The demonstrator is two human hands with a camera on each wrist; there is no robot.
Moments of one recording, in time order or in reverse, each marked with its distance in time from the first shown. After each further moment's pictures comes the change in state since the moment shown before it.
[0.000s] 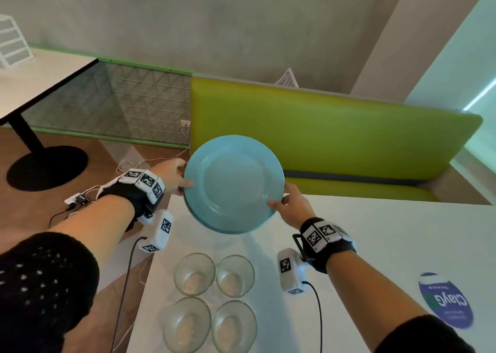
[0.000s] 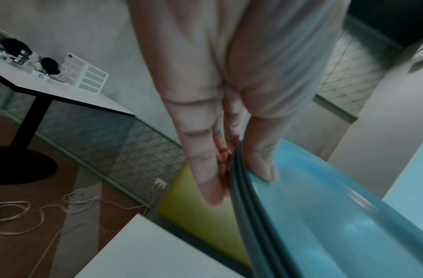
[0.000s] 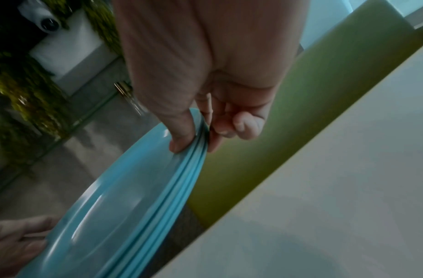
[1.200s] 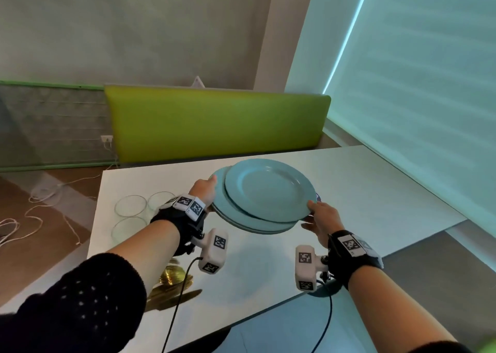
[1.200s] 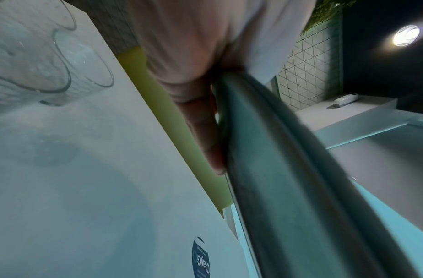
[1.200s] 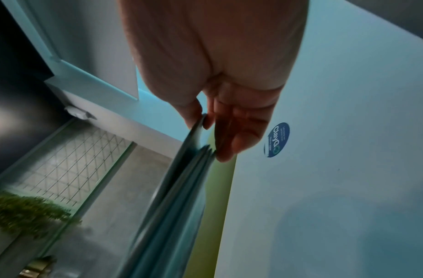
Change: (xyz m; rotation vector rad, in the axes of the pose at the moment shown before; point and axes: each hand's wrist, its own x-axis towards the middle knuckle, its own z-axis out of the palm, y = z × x) left_hand -0.250 0.056 0.237 -0.510 -0.148 0.069; right_hand -0.347 0.139 -0.128 0.873 0.491 0.355
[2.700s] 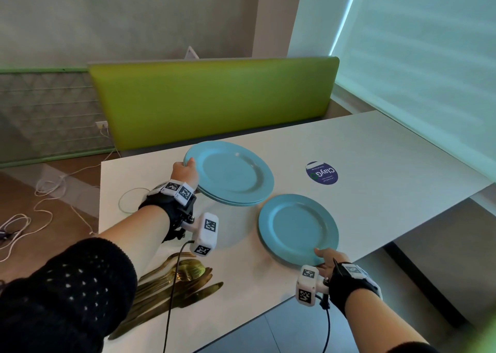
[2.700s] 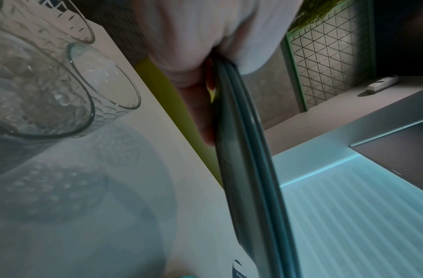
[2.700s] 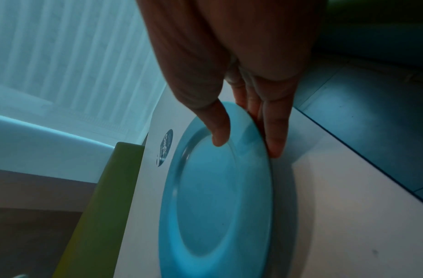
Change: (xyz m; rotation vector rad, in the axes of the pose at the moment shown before) left_hand 0.076 -0.016 -0.046 0.242 0.269 0.021; right_hand 0.030 0.156 -0.013 0.019 0.253 0.559
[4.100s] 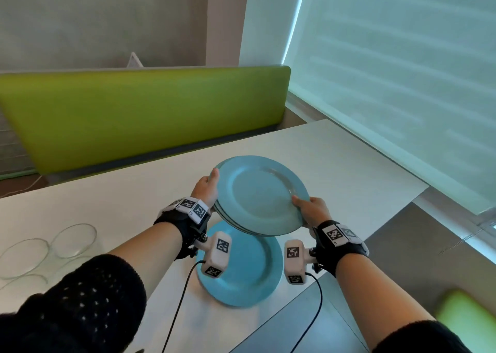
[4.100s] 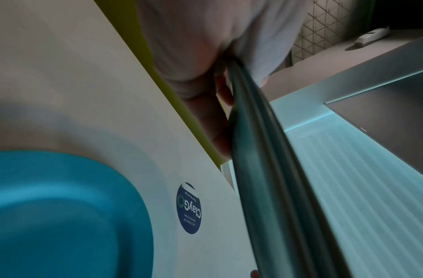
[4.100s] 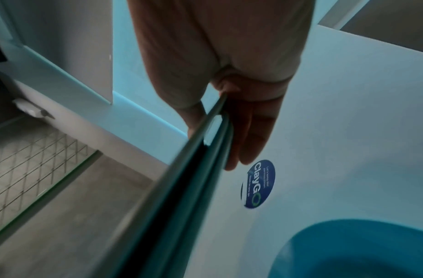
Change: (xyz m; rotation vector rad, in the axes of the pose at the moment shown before) left_hand -0.011 0.049 0.200 -0.091 -0.404 0.066; right_hand 0.011 -0.183 -0.042 -0.197 0.059 -0.452
